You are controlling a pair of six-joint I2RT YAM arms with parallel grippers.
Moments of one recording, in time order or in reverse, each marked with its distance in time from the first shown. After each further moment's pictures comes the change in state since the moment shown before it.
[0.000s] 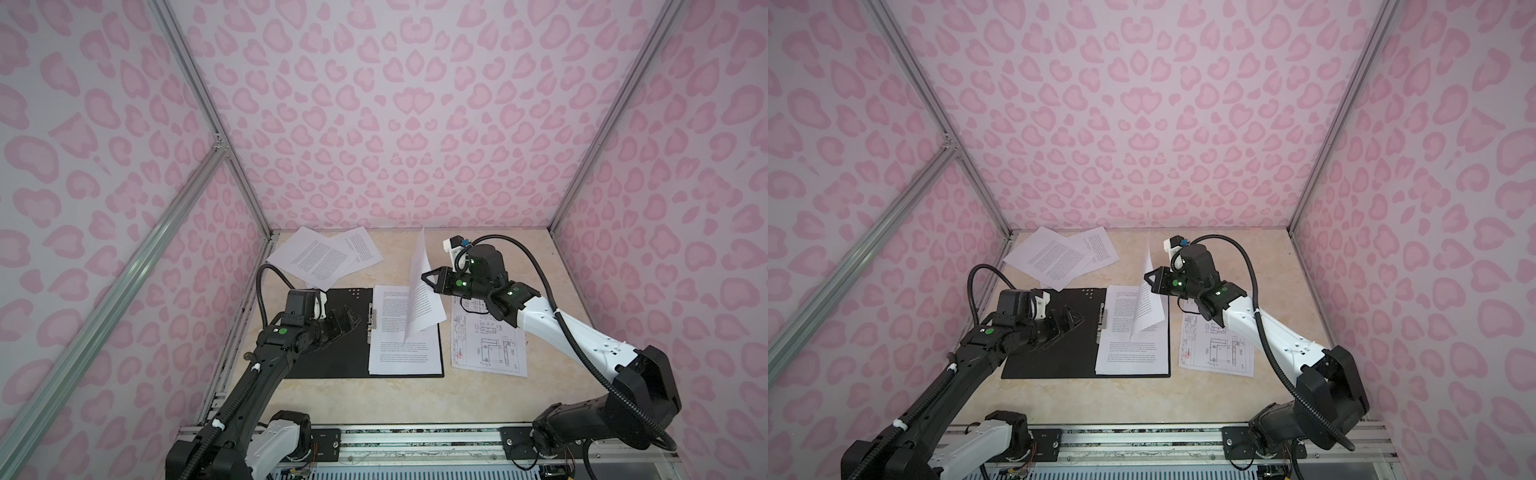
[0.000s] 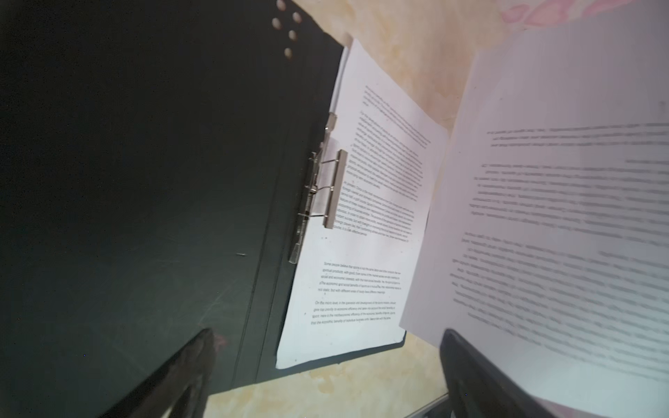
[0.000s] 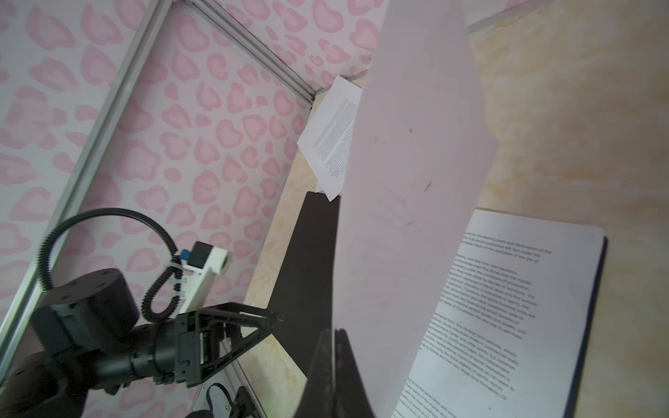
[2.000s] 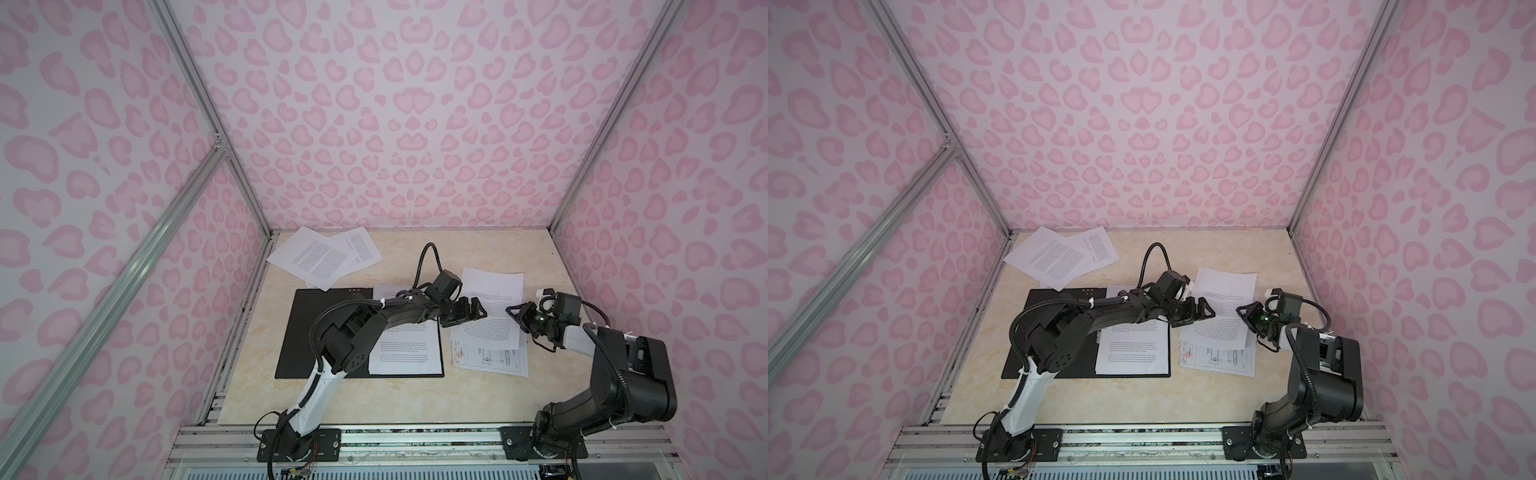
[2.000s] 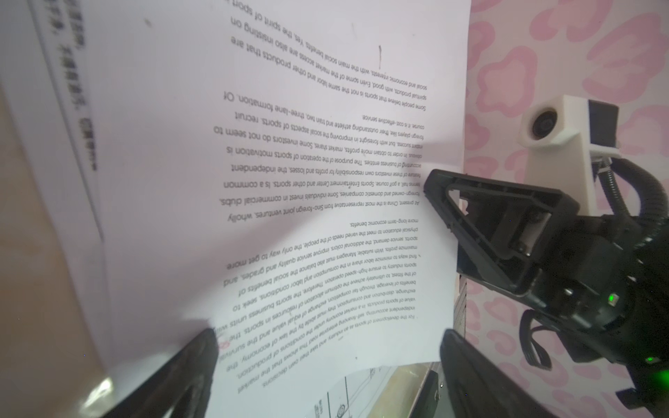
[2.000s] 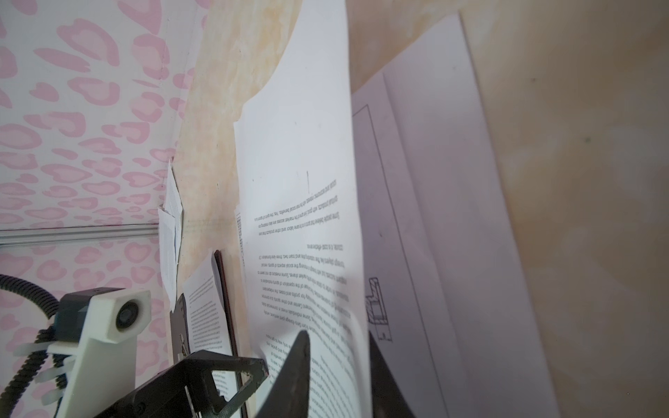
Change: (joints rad) left arm -0.722 1.221 0.884 0.485 0.045 -0.235; right arm -0.845 0.117 -0.554 0.274 -0.260 -0.097
